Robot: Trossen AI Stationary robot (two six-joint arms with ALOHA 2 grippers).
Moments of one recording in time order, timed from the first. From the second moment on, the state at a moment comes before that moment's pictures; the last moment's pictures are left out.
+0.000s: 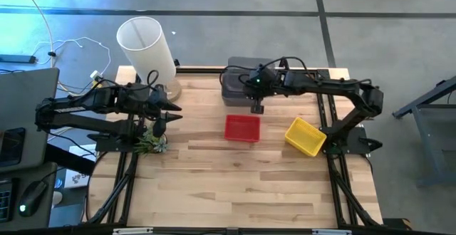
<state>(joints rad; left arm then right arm) 0.20 0.76 0.91 -0.73 -0.03 -0.19 -0.34 1.59 1.25 -0.53 0.07 -0.41</state>
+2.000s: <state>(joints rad) 0.19 0.76 0.91 -0.72 -0.04 -0.25 -0.35 1.62 1.32 -0.54 -0.05 -0.26</state>
